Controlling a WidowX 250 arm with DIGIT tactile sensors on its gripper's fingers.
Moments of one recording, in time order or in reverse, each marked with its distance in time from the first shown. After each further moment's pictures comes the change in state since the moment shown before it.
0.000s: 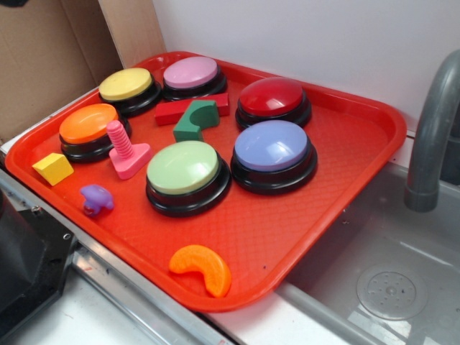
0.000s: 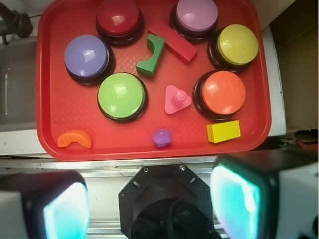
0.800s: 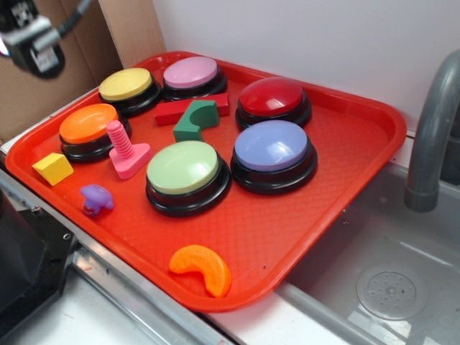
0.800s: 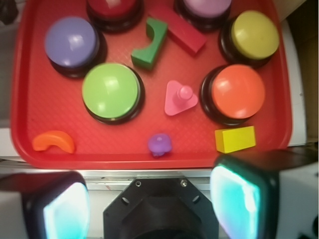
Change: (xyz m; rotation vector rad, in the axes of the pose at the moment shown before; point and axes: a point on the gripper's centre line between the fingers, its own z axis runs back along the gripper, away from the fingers) arm 0.001 0.011 -0.064 -0.009 -0.004 -0.029
